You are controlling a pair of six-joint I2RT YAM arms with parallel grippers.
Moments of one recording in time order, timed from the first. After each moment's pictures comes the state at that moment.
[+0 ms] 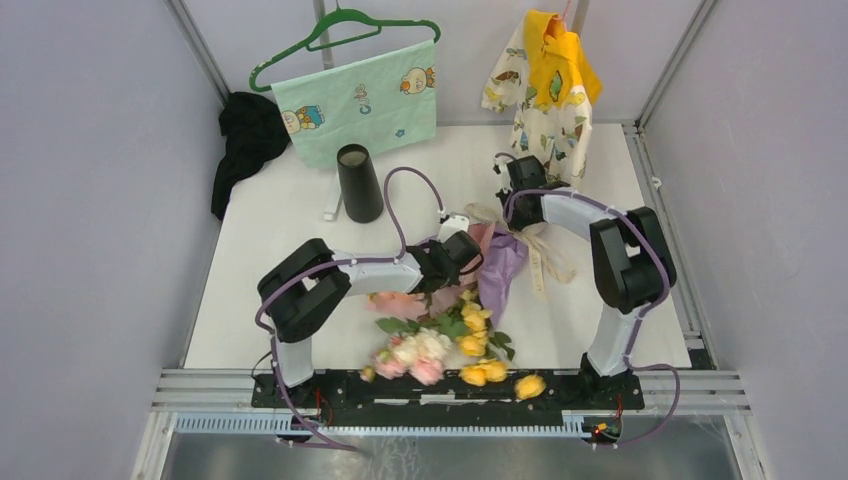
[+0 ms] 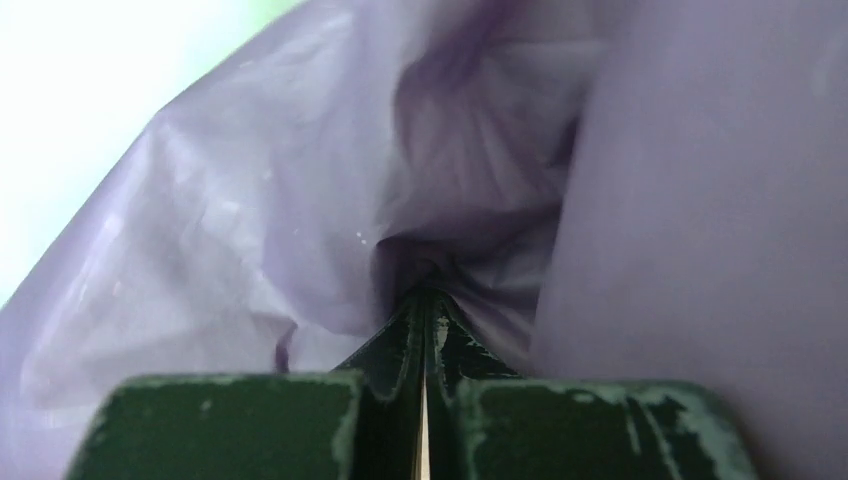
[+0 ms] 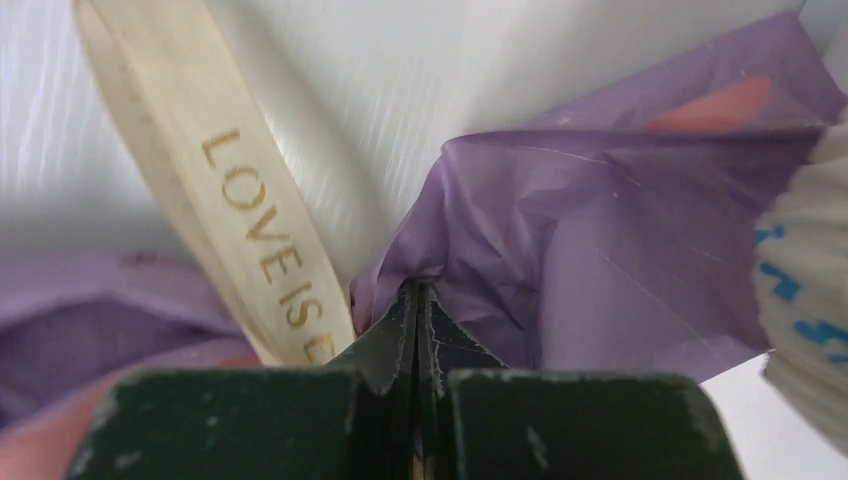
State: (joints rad) left arm -1.01 1.85 1.06 -0.16 -0.45 -0.59; right arm 0.33 1.91 1.26 -0.36 0.05 -0.03
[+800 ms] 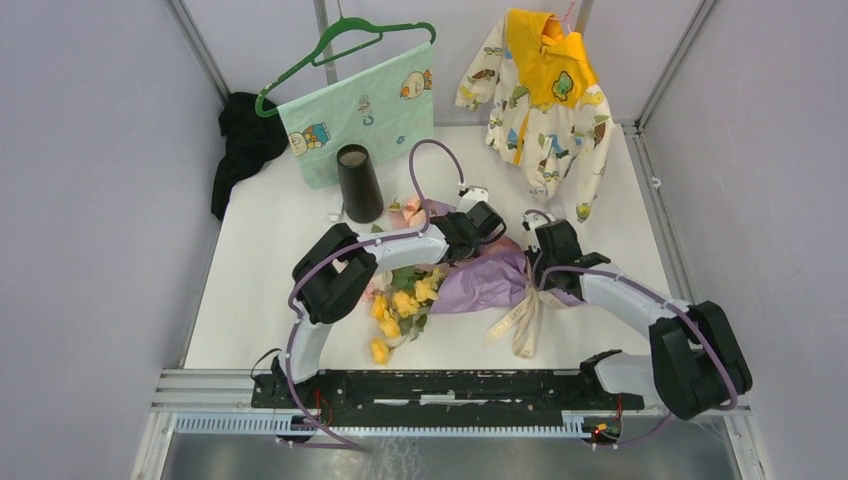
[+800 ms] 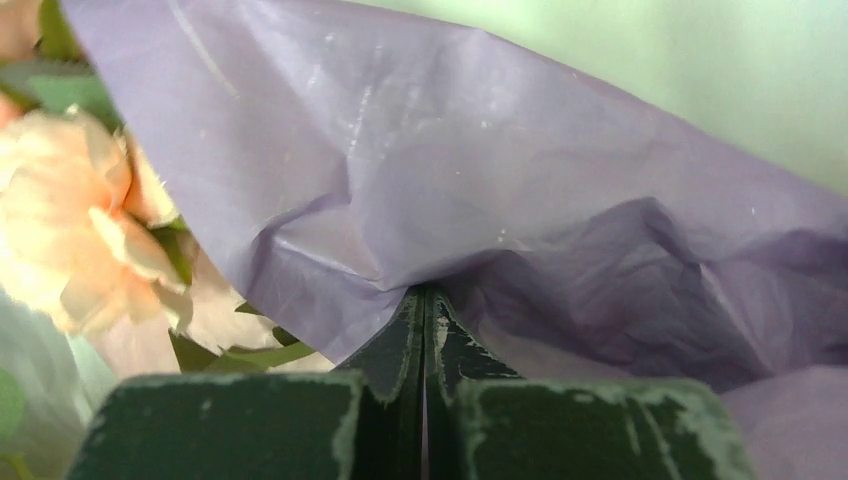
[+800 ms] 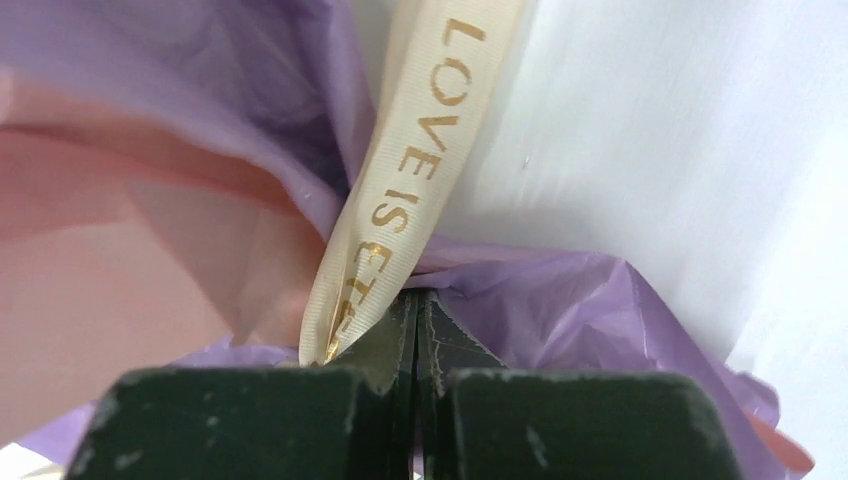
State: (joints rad) left arm -0.93 2.07 1.45 -0.37 -0.51 -0.53; right arm 0.37 1.31 0.61 -0.29 0.13 0.04
